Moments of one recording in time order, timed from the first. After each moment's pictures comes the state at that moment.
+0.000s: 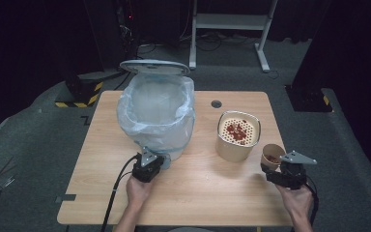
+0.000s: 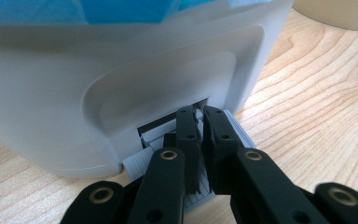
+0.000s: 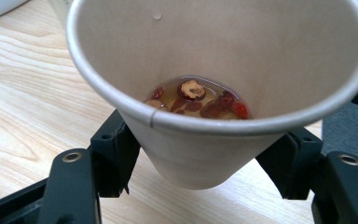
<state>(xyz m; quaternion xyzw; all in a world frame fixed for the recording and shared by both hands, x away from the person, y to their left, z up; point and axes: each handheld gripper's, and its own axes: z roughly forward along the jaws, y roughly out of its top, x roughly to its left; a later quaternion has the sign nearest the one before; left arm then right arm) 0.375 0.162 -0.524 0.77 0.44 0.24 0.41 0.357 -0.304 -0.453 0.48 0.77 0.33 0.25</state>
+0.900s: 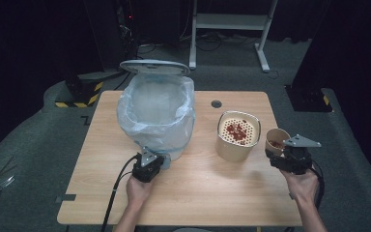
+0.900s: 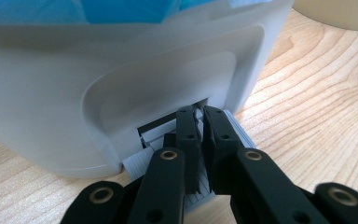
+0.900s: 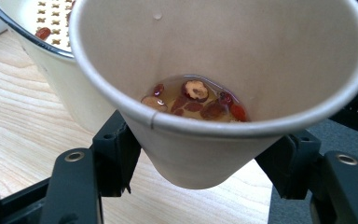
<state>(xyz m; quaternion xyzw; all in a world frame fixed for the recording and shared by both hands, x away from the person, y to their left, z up) 0.375 0.162 -0.524 0.77 0.44 0.23 0.41 0.383 -0.304 -0.412 0.47 0.78 0.31 0.28</state>
